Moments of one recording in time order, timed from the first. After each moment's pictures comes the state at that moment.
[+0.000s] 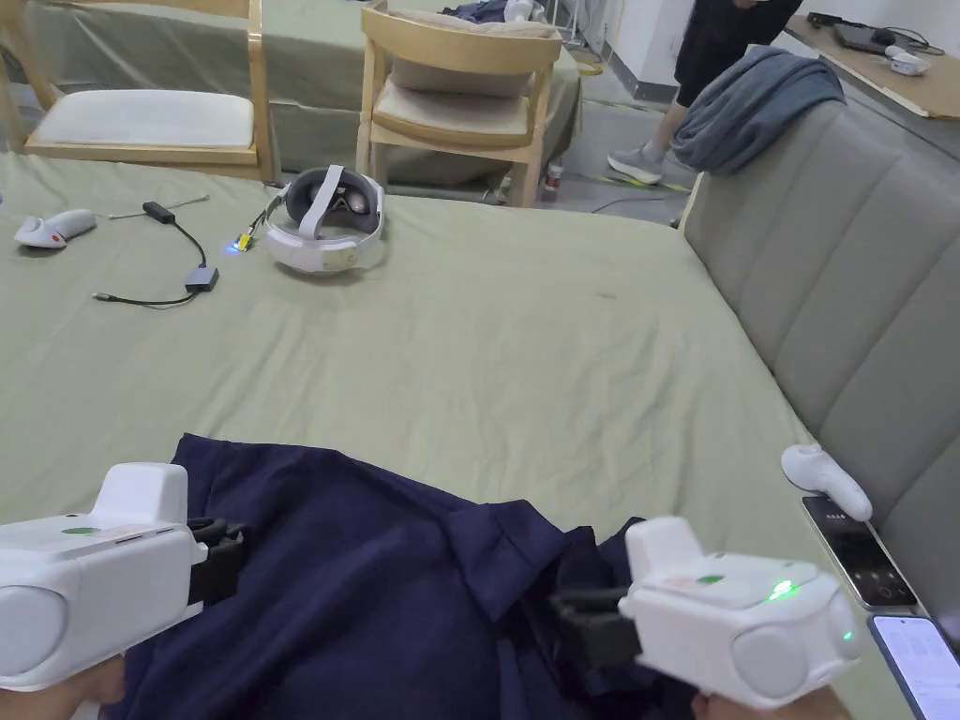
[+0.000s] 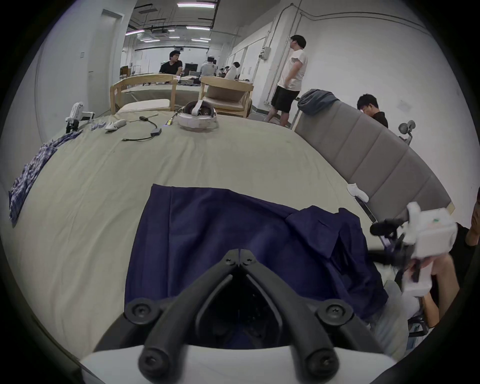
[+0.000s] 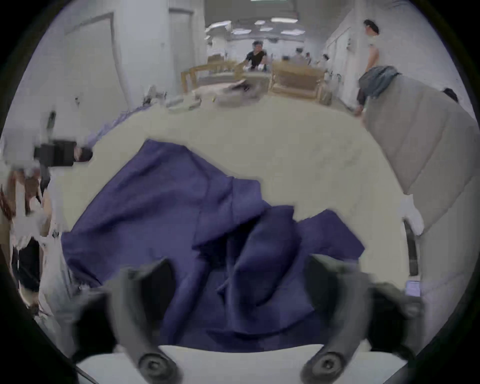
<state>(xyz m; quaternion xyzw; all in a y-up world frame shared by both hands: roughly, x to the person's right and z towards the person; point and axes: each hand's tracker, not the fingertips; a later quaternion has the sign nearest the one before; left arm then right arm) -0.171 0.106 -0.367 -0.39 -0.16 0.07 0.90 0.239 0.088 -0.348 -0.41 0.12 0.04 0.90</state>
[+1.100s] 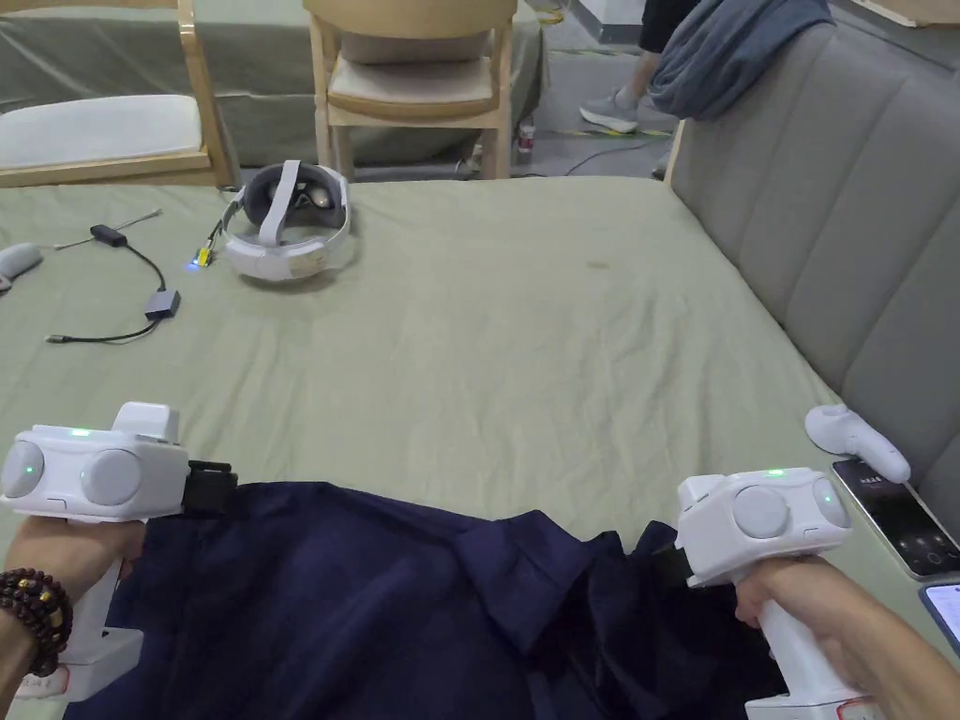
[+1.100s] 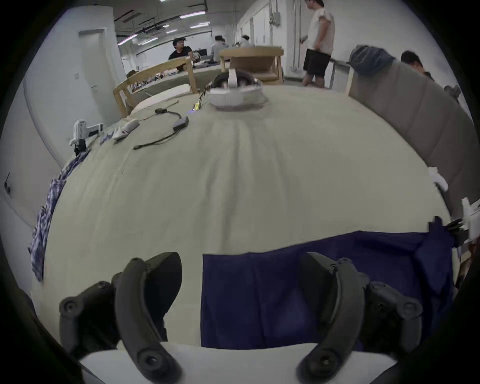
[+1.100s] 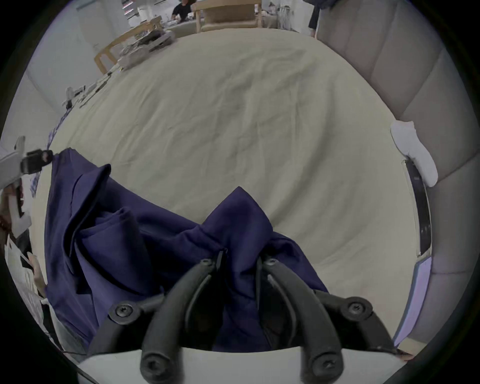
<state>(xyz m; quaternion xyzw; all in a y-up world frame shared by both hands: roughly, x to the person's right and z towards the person) -0.191 0.019 -0.593 -0.46 -0.06 -0.07 0.88 0.307 0.004 -0.469 -0.59 0.00 -0.04 0.81</state>
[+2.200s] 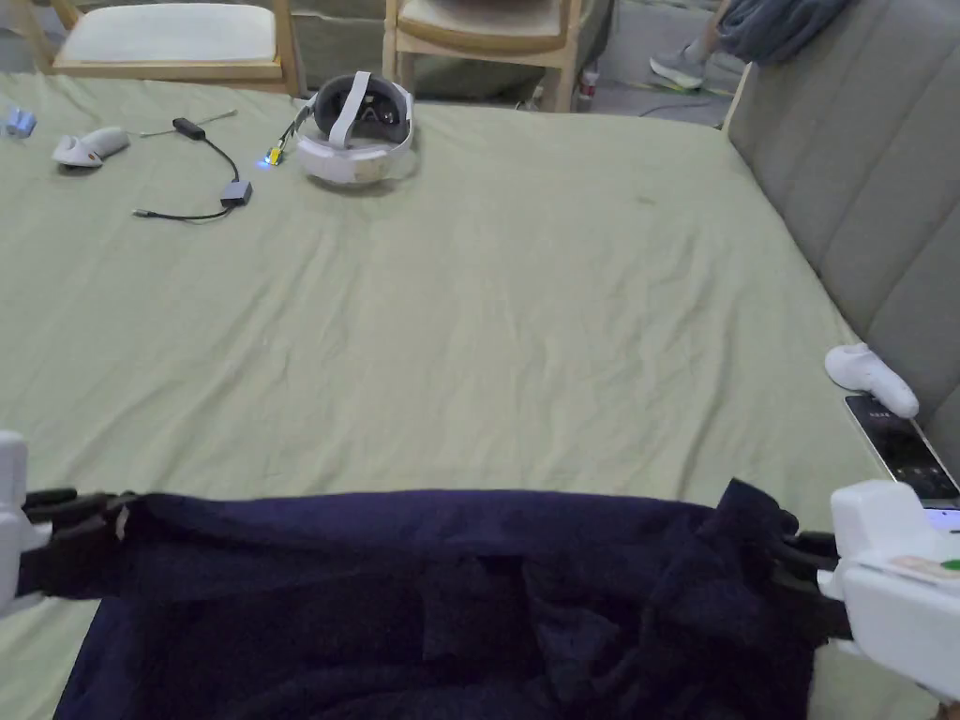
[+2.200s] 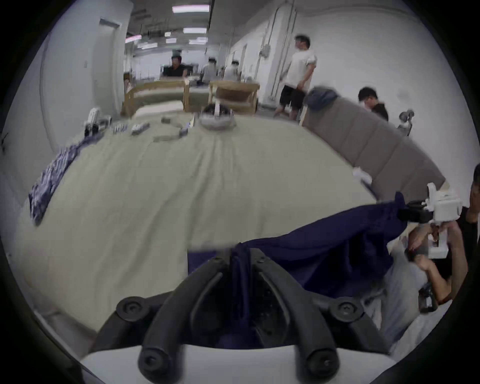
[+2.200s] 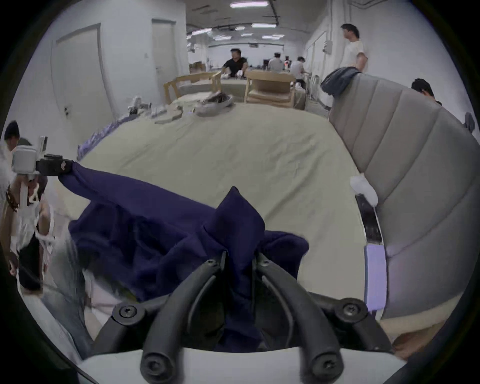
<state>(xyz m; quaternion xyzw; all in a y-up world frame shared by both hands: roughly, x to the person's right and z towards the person) -0.254 0.110 -0.273 -0.44 -0.14 0.03 0.89 0.289 0.101 -0.236 -0.44 0.08 0.06 0.89</state>
